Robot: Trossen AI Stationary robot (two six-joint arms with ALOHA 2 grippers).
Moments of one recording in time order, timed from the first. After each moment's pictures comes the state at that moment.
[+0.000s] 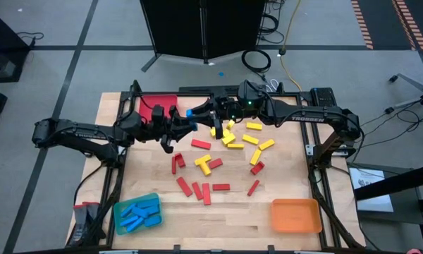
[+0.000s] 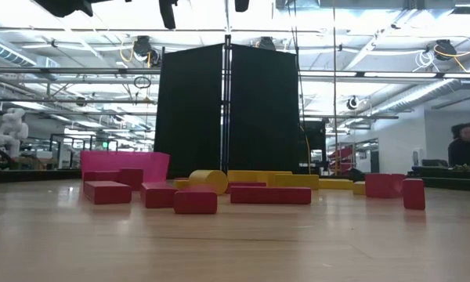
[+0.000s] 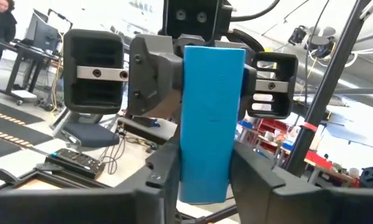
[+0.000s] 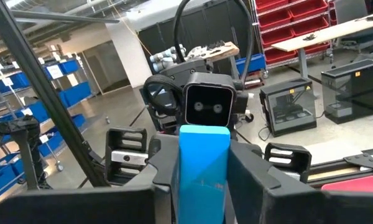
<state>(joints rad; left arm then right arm) 0.07 1.10 0.67 0.73 0.02 -0.37 -0.14 1.65 1.53 0.16 -0.28 0.35</state>
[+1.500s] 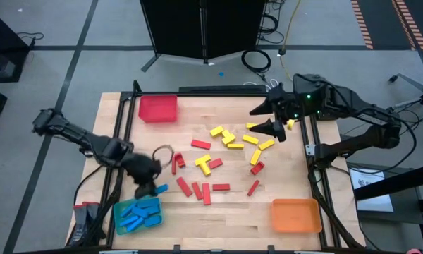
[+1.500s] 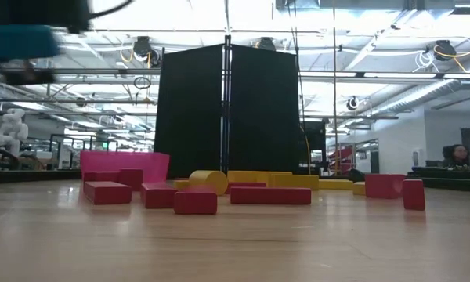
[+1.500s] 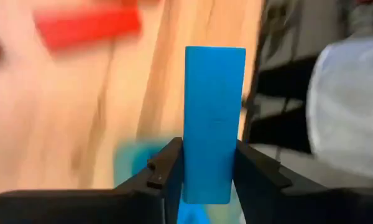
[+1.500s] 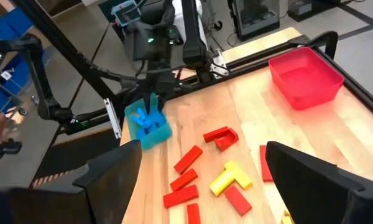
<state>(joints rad) -0.39 0.97 0.67 -0.58 0.34 -0.83 -0.16 1.18 1.53 -0.77 -0.23 0.33</state>
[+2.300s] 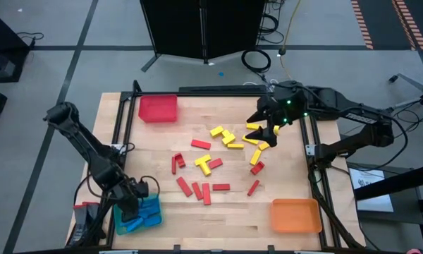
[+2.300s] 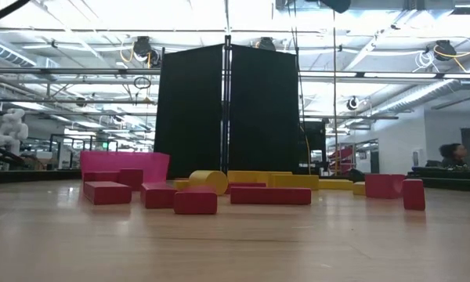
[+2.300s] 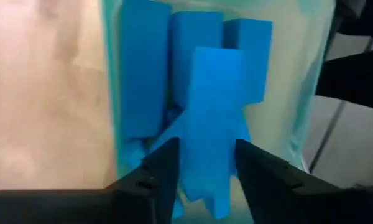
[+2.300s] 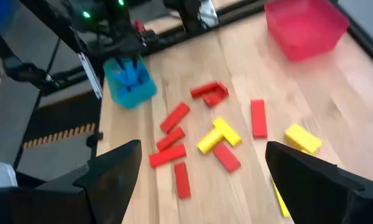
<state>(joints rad) -0.86 1.14 0.64 -0.63 0.17 -1.21 -0.16 1.26 1.53 -0.90 -0.23 0.29</state>
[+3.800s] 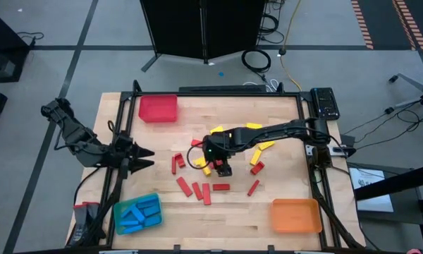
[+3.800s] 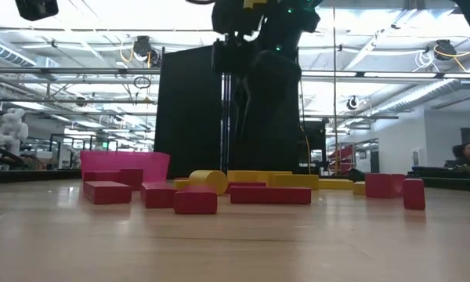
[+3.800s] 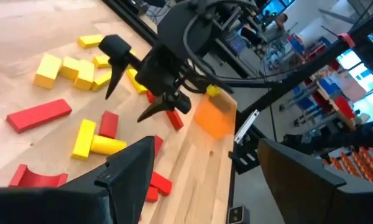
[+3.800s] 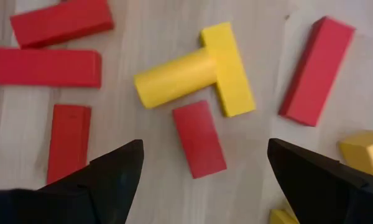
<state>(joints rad) -0.74 0.62 0.77 -0.52 -0.70 -1.01 0.01 1.99 1.55 -0.73 -0.03 -0.12</state>
